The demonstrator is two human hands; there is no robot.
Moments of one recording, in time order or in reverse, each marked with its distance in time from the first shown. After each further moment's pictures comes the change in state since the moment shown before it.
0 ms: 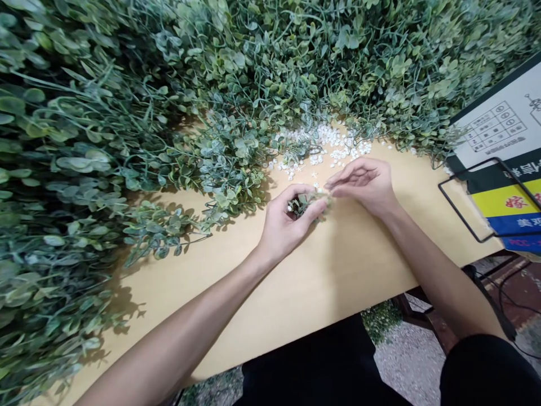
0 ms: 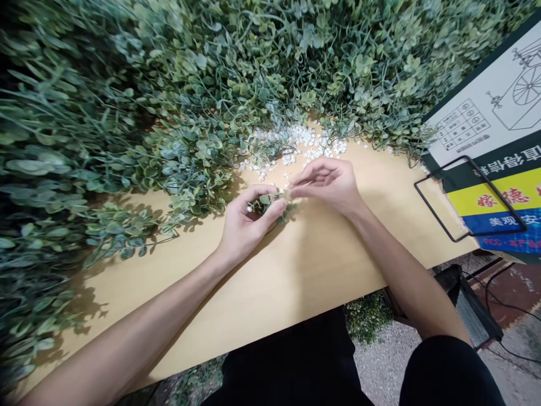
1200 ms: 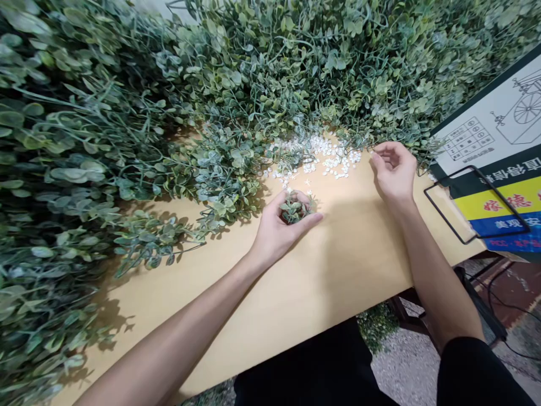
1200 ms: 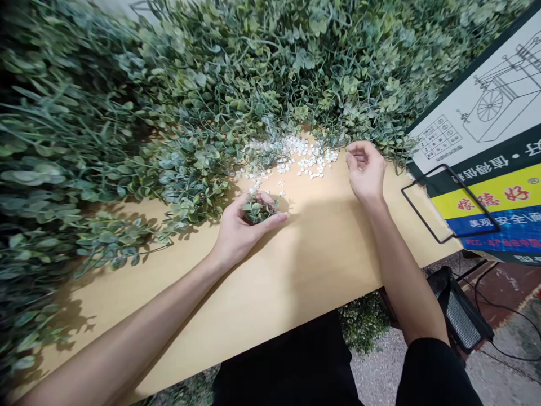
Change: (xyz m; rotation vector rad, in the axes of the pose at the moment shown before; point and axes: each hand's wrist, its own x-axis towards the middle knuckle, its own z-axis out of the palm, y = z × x) left_hand 0.003 -0.004 -0.004 -0.093 -0.028 -0.046; right_hand 0.021 0.015 -0.092 -0.723 0.467 -0.210
